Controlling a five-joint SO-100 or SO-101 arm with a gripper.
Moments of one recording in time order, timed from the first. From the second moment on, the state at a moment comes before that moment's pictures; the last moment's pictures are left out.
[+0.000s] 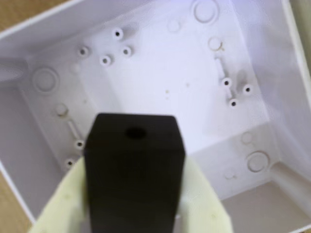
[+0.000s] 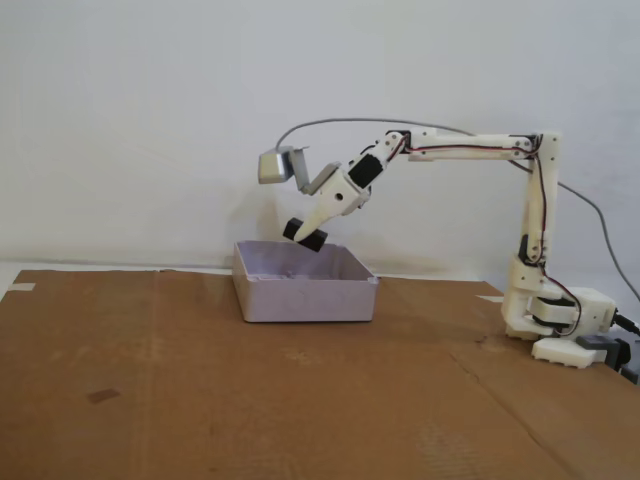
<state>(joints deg) 24.2 80.1 87.7 42.0 6.2</state>
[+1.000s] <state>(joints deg) 28.1 72.0 87.4 42.0 5.2</state>
